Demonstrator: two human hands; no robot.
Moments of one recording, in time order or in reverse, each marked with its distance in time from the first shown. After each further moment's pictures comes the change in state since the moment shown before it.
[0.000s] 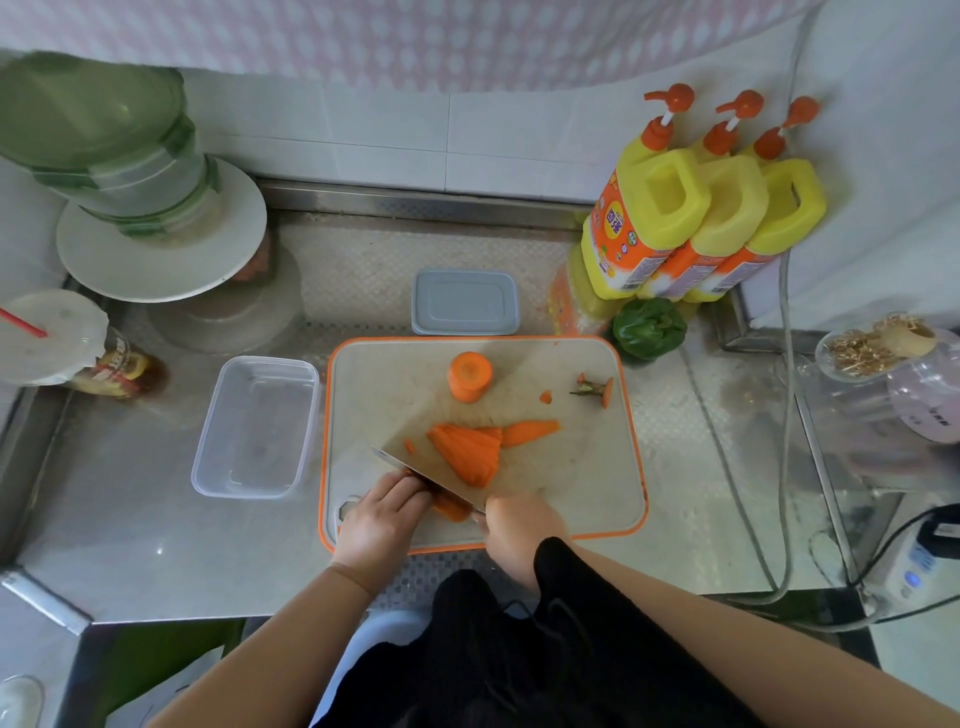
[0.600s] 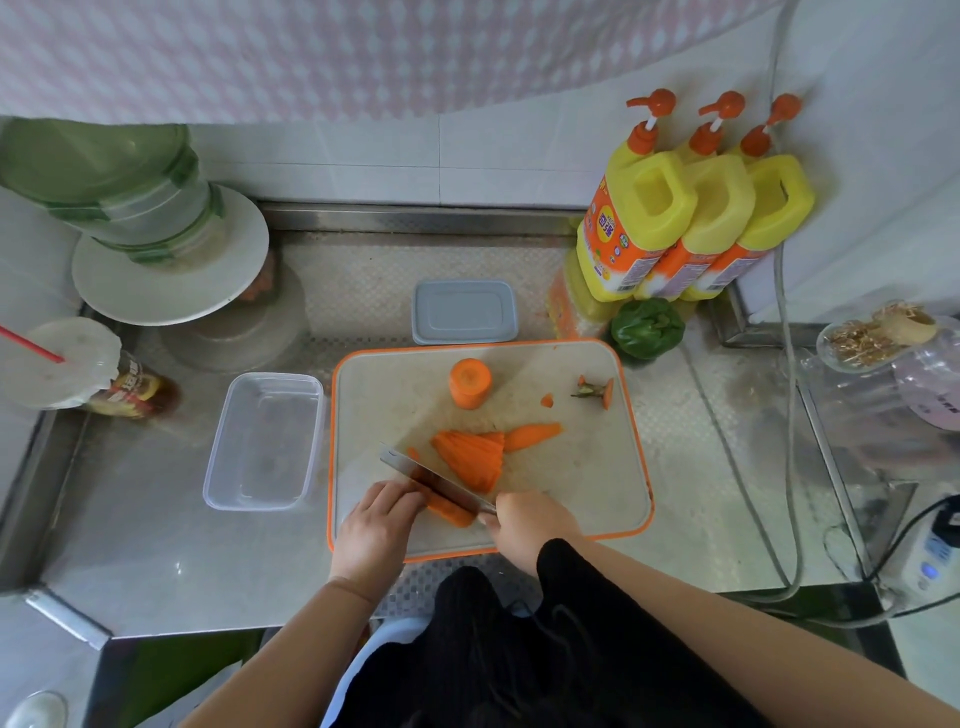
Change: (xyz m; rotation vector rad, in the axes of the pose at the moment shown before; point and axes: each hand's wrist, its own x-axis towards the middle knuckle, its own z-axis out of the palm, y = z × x) left_hand -0.005 -0.001 -0.009 -0.030 -0.046 -0.183; right_hand 0.000 0.007 -0.006 0.113 0.004 0.010
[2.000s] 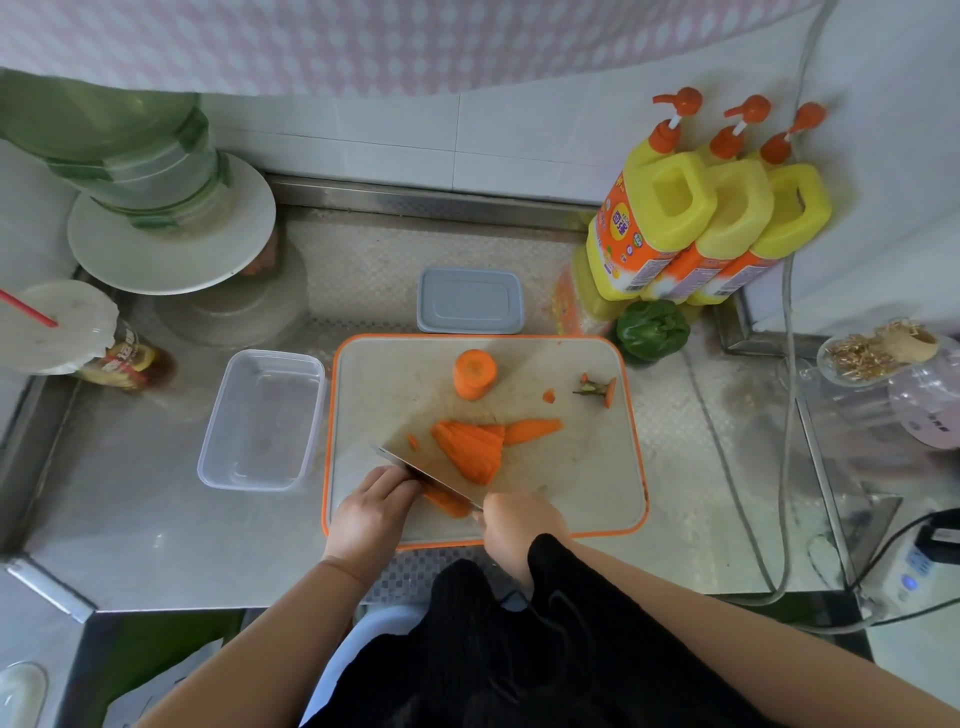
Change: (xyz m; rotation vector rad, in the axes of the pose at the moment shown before) left_hand -0.001 -0.014 0.013 -0.002 0.021 0.054; right_hand -0.005 -0.016 0.000 -0.144 -0.028 -0.003
